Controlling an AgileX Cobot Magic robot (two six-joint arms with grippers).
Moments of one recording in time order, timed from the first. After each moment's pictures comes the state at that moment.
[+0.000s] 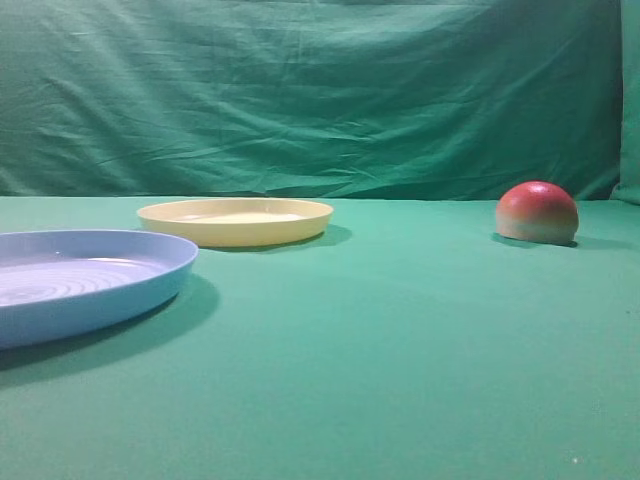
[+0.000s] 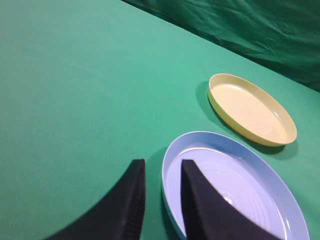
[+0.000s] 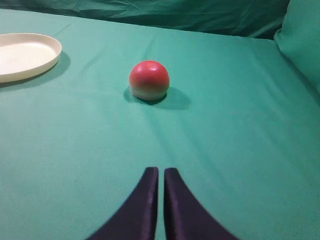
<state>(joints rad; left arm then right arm) 0.02 -0.01 0.02 -0.14 0.35 -0.12 0.11 -0.01 0.02 0.15 0.40 -0.18</state>
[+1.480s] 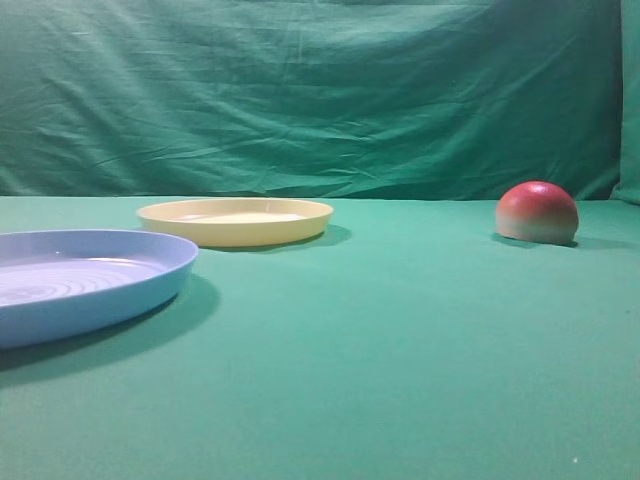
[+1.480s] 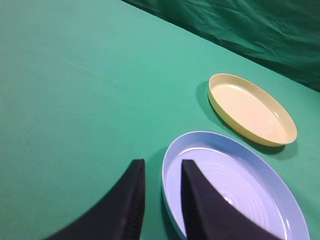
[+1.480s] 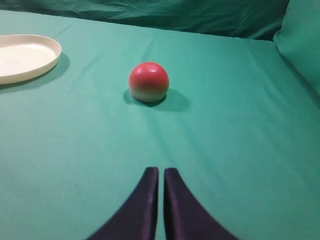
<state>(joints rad) 0.02 -0.01 0.02 -0.14 0.35 -0.12 0.11 0.06 -0.09 0.27 0.22 -0.18</state>
